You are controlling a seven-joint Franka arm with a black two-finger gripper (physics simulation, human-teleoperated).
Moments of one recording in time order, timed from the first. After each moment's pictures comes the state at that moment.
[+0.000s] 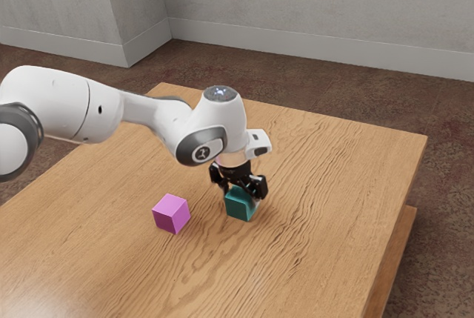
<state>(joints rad) 0.21 0.61 -0.48 -1.75 0.44 2.36 -0.48</state>
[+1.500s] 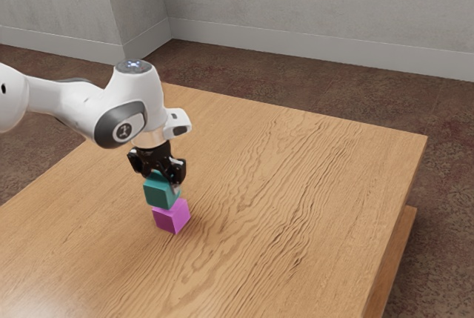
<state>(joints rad) 0.67 0.13 -0.70 -2.17 0.23 2.30 -0.29</state>
